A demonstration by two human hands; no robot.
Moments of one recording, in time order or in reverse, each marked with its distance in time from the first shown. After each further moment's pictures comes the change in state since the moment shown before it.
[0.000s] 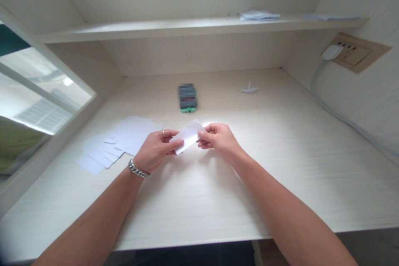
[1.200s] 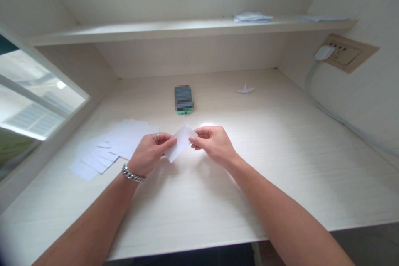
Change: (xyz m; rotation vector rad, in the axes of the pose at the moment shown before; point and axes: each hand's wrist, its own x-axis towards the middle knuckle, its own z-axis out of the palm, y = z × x) left_hand 0.001 0.005 -0.002 0.174 0.071 0.064; right_hand -0.003 0.003 0.002 -0.158 -0.056 -0.215
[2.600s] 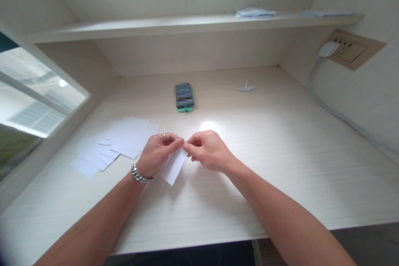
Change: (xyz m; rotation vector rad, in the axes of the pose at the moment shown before) left_hand -0.003 -0.010 0.015 -0.060 -0.042 0.041; right_hand -0.014 -0.015 0.014 -0.287 -0.150 0.032
